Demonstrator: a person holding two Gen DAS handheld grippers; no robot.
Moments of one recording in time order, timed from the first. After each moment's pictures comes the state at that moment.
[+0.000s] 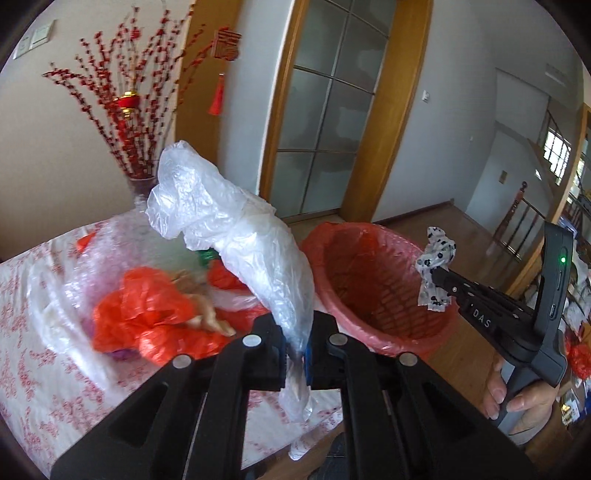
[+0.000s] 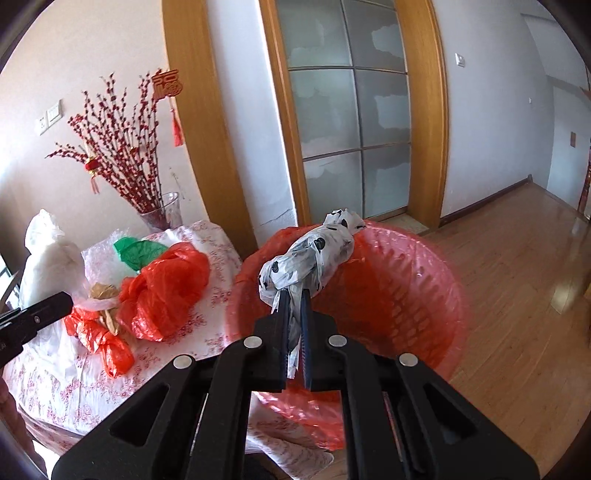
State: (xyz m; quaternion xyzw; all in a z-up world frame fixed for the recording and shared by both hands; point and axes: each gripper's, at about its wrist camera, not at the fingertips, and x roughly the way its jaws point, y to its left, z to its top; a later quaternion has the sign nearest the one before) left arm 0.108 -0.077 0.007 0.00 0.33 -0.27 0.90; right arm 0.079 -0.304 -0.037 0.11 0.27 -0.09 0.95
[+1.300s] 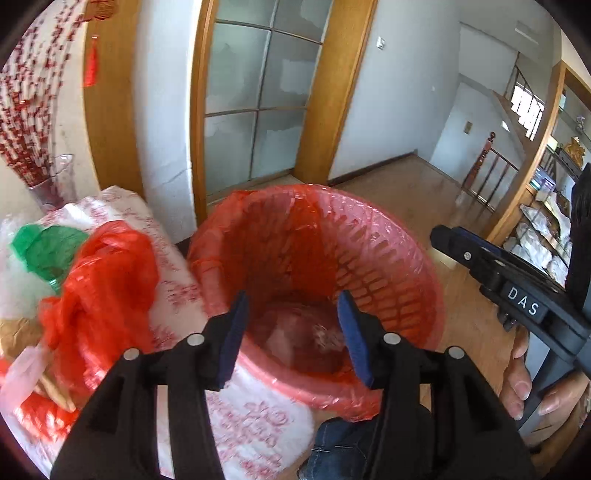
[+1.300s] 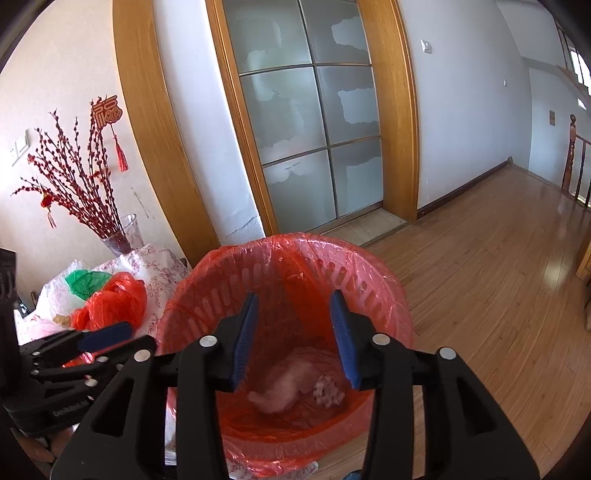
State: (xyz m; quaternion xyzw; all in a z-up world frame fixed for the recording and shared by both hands) left arm 0.151 -0.207 -0.039 0.05 0.37 -0.34 0.86; right arm 0.086 -0.375 -0.043 0.13 0.27 -0.13 0.94
